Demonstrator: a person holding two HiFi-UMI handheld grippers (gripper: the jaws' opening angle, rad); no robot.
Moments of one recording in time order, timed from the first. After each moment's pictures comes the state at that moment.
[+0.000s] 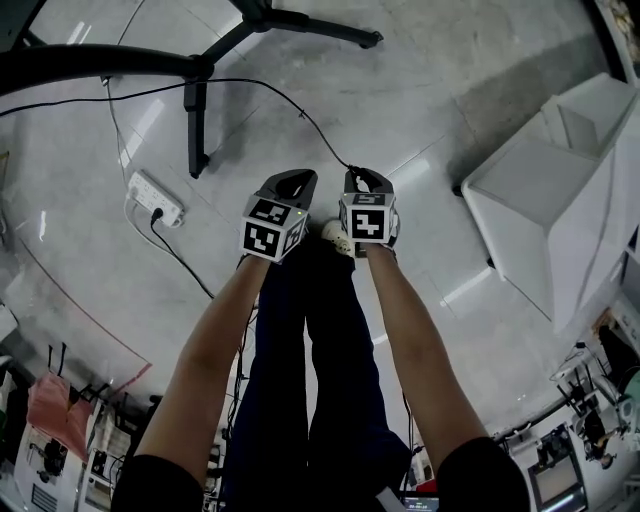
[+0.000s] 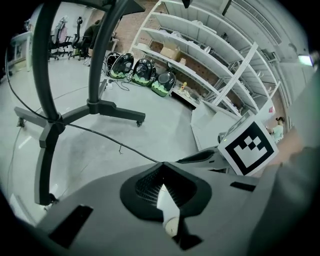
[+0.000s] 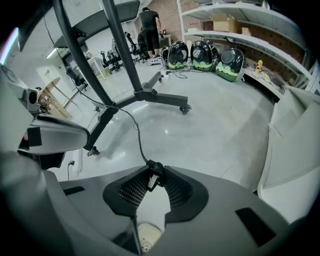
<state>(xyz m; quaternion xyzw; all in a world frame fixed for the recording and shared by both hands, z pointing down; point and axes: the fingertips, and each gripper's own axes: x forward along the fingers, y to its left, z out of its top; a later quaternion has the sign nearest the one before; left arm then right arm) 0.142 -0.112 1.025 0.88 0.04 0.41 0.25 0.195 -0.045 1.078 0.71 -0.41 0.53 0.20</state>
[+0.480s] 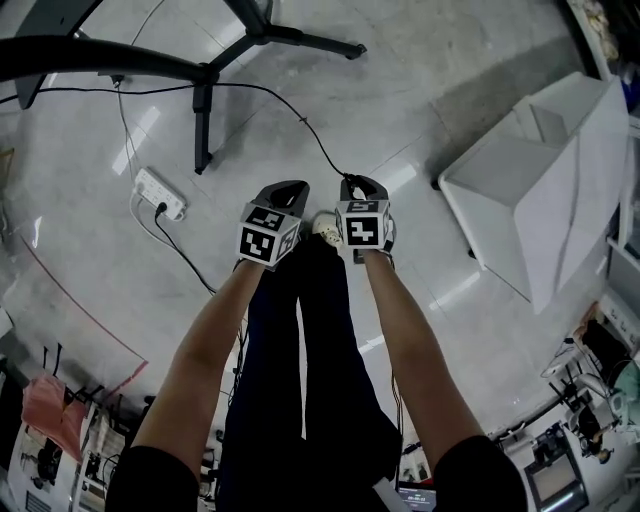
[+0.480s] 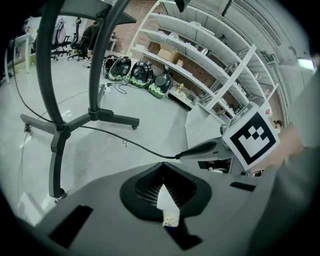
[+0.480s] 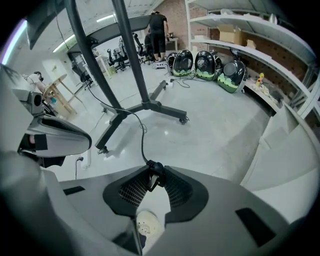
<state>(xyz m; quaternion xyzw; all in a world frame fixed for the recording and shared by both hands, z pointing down) 0.120 -0.095 0.941 0.87 0.05 0.42 0.25 0.188 -0.030 0.979 0.70 -0.43 0.52 0.24</state>
